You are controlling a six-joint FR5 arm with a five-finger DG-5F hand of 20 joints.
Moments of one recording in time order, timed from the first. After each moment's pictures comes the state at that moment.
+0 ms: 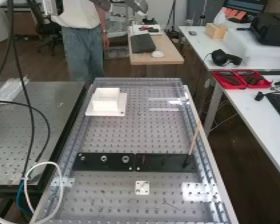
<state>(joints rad) 1.55 -1.55 -1.60 -3.17 -1.56 -0.71</state>
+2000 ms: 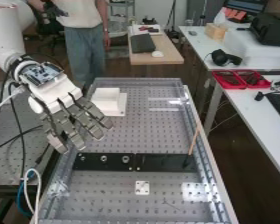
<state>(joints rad) 1.77 -1.60 -2.17 -2.73 -0.68 -0.47</state>
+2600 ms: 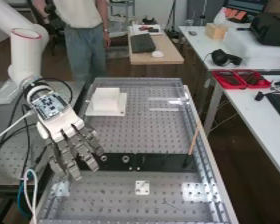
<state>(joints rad) 1.79 -1.79 -2.18 -2.67 -0.57 -0.33</state>
